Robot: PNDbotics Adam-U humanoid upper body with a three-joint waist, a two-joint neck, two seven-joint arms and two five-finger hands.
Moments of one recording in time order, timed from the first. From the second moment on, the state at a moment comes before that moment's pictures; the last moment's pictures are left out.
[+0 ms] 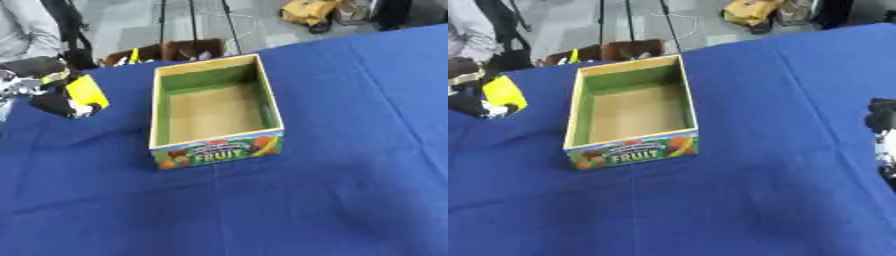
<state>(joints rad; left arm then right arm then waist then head) -0.93 0.59 -0.05 -1.04 -1.01 -0.29 -0.54 -0.08 -0.26 -0.23 -1.98 0.18 -0.24 -0.02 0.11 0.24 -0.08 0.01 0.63</state>
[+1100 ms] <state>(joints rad) -1.08 0.37 -0.09 -1.05 -0.96 -0.24 -0.44 -0.12 -0.26 -0.21 -1.98 0.14 -0.22 0.00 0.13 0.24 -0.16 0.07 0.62</state>
